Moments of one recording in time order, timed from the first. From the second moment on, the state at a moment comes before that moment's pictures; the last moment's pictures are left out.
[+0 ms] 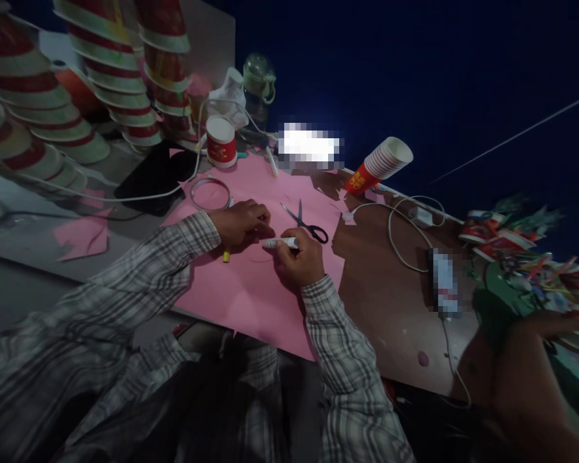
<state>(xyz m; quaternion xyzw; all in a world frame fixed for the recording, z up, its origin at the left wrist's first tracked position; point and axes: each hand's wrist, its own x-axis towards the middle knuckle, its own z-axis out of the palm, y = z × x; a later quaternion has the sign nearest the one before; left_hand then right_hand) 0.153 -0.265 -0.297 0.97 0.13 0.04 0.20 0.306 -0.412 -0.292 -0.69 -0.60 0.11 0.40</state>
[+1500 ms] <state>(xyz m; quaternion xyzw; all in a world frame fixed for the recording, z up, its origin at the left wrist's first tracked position) 0.151 -0.270 -0.304 0.97 0.13 0.10 0.19 0.296 -0.410 -0.287 -0.70 -0.60 0.19 0.34</state>
